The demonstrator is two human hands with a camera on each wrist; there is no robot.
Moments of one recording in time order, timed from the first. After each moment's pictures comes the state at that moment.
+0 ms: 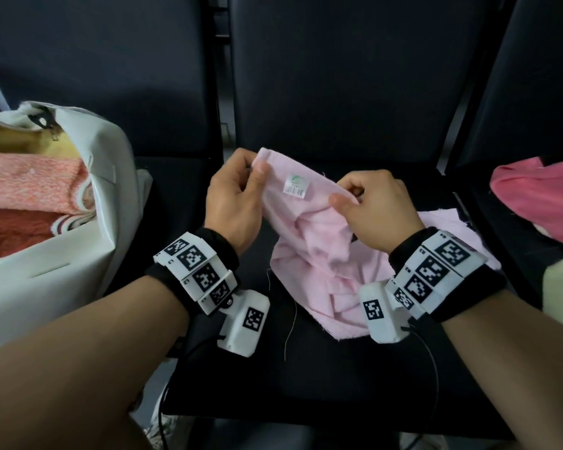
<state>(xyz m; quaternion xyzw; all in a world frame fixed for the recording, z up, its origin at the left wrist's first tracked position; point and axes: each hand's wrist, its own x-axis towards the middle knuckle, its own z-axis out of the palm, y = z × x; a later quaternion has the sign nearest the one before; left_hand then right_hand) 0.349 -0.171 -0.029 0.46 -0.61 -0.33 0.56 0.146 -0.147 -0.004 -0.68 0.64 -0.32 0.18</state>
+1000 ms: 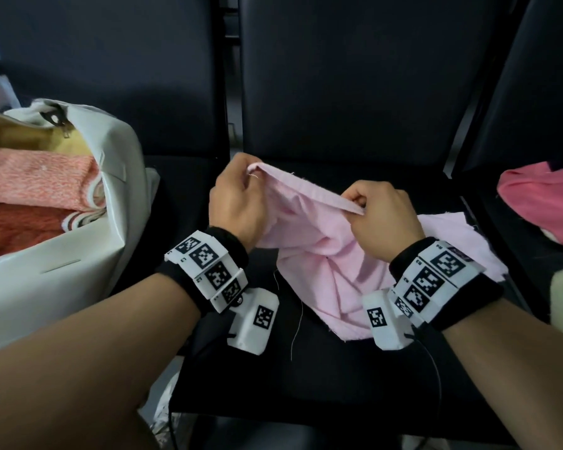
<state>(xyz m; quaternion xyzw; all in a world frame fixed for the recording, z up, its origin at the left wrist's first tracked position) 0.354 -0.175 -0.029 0.56 -0.57 -0.27 0.54 0.149 -0.147 -0.017 -0.69 0.67 -0.27 0.13</state>
